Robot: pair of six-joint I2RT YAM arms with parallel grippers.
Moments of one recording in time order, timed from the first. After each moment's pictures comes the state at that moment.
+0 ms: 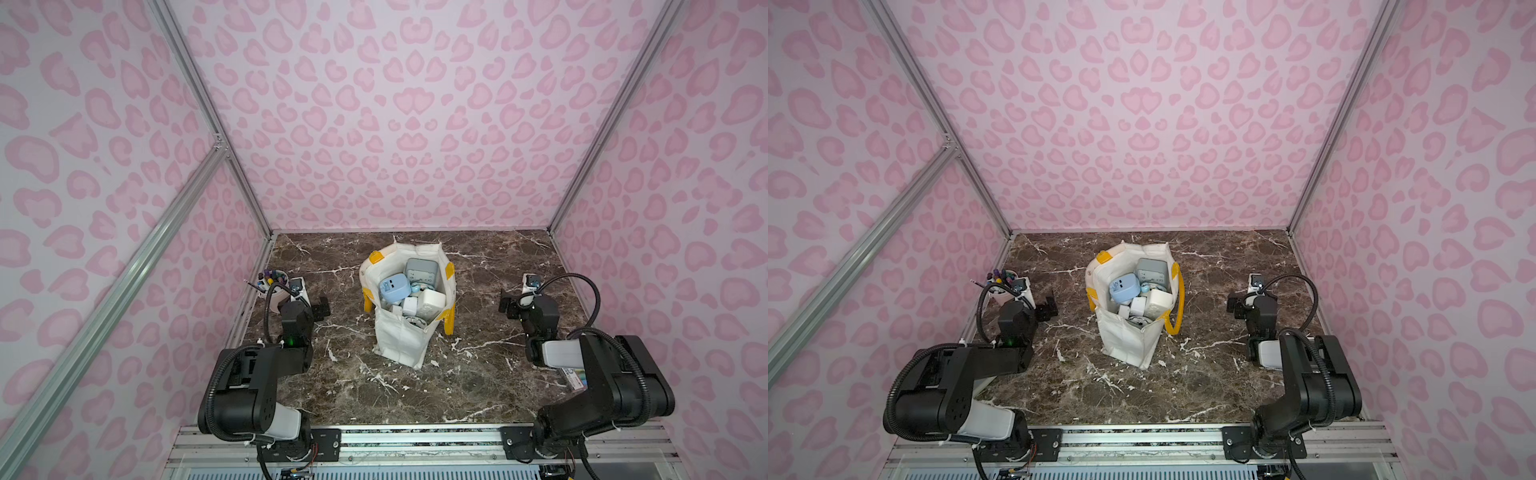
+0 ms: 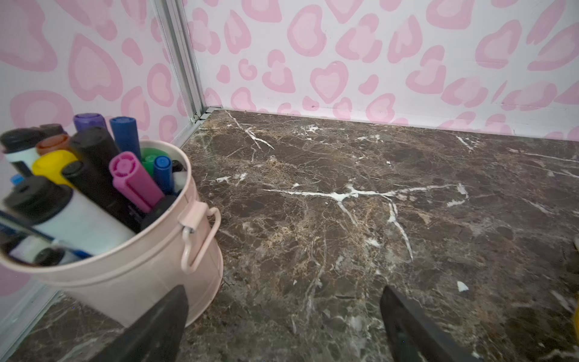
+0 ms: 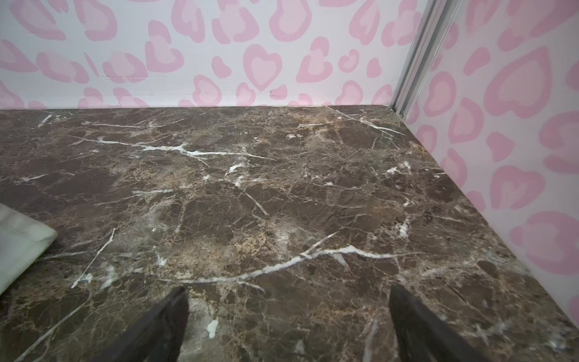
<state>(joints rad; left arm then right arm) 0.00 1.47 0.33 0.86 -0.13 -0.06 -0.02 1.54 0.36 0.86 0.07 0.01</state>
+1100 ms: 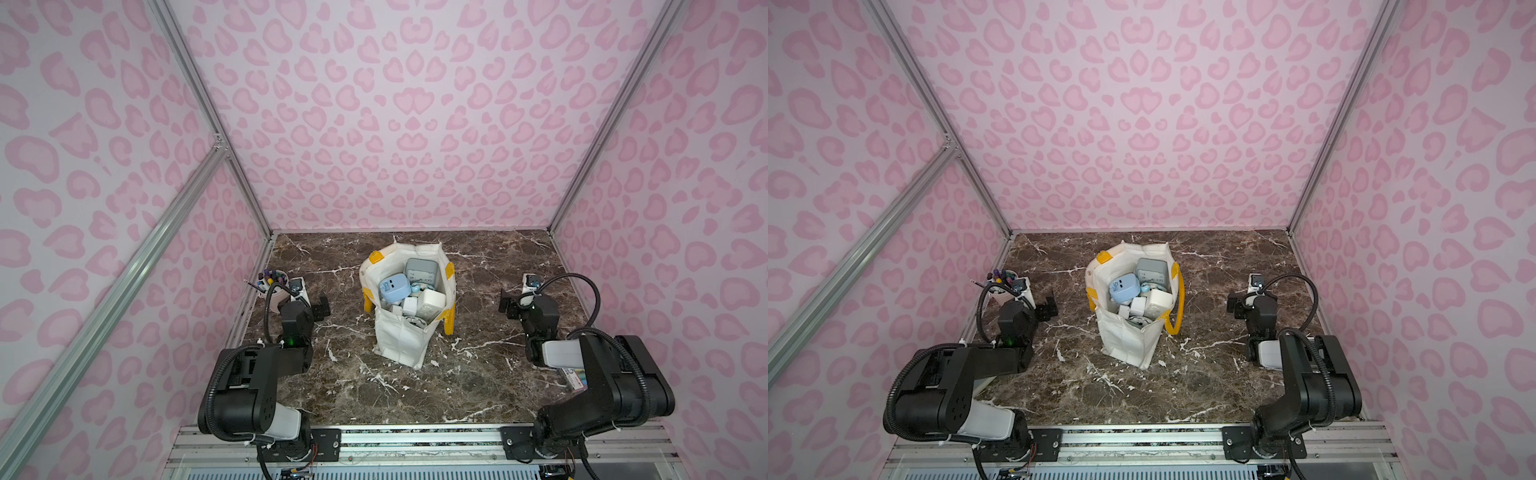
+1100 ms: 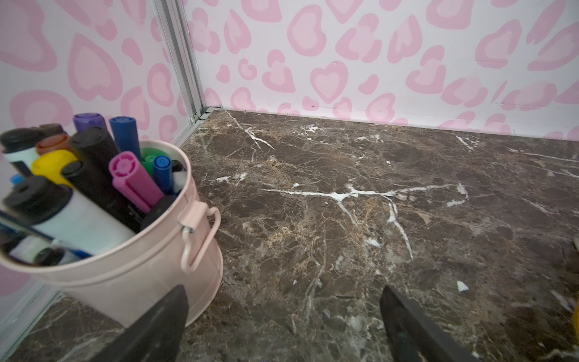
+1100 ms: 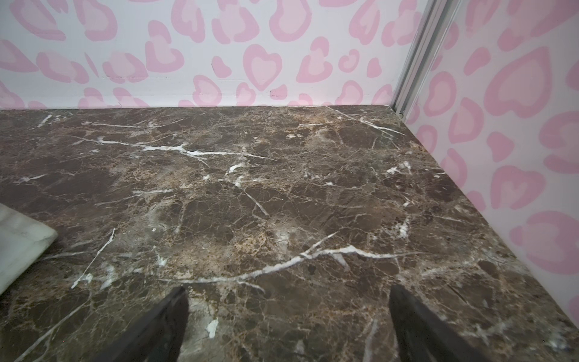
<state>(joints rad) 0.00 1.47 0.33 0.86 -0.13 -0.06 -0.02 1.54 0.36 0.86 0.07 0.01</state>
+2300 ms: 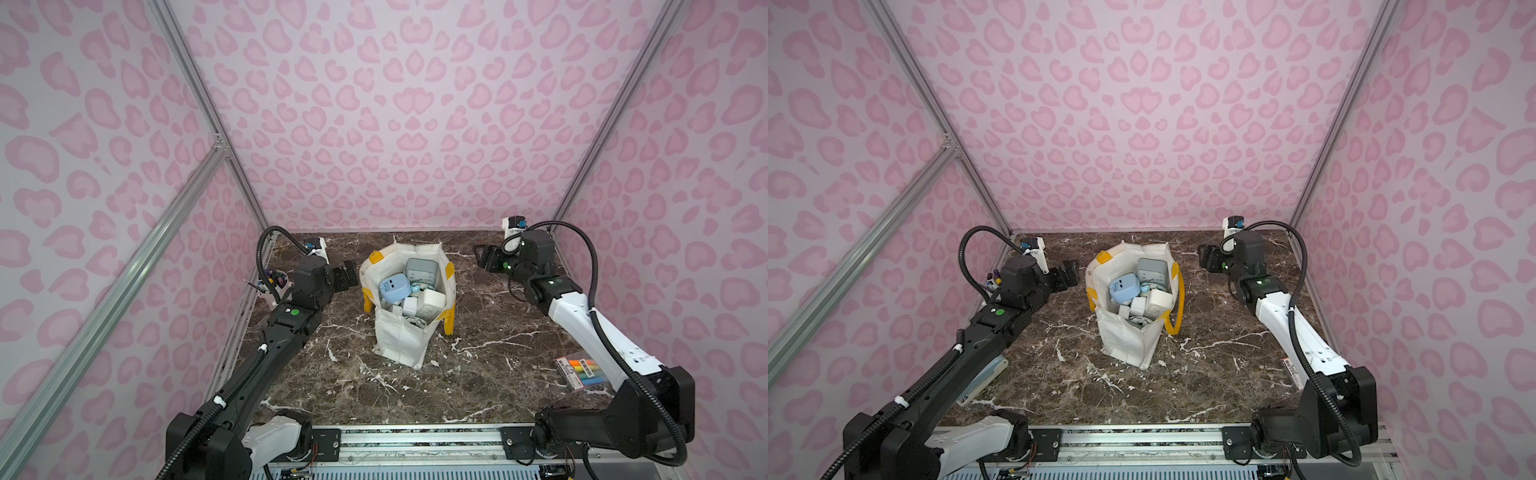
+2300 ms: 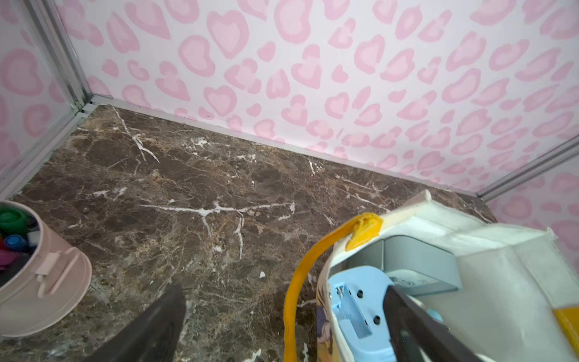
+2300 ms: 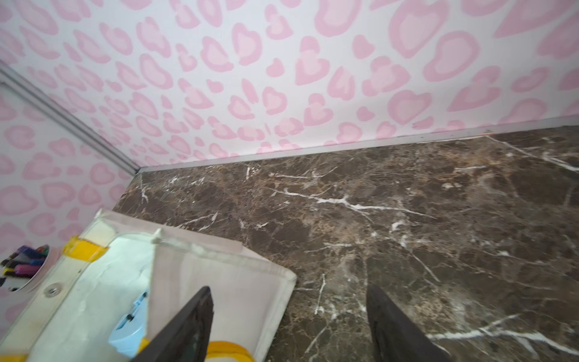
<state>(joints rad) -0.32 1.15 0.92 -0.19 -0.13 -0.41 0.24 1.37 1.11 -0.17 -0.14 0.32</state>
